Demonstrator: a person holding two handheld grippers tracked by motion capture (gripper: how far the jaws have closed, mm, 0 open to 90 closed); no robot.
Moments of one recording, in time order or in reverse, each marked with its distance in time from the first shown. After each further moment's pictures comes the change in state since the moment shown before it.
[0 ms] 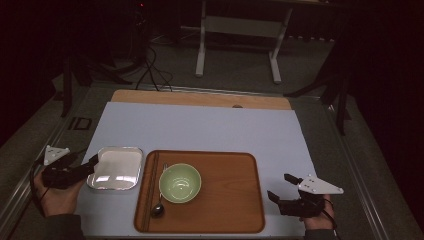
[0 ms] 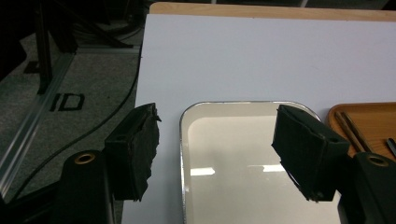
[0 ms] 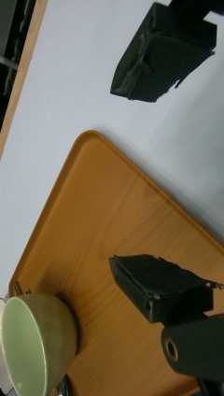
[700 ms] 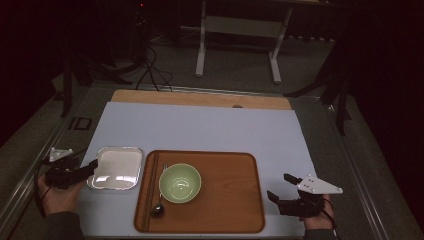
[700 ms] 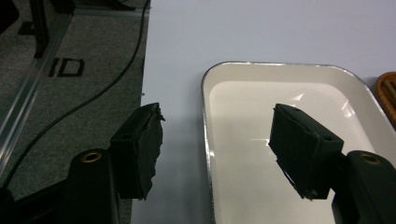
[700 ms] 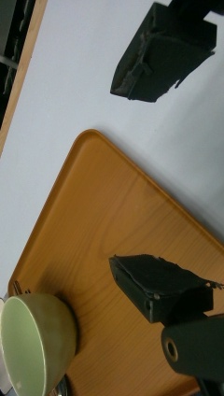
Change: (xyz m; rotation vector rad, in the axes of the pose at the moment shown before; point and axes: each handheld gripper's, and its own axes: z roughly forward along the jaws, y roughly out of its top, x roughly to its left) left arm 0.016 -0.014 0.026 0.129 0.013 -0.031; right arm 0.000 0.000 0.001 0.000 0.001 -0.002
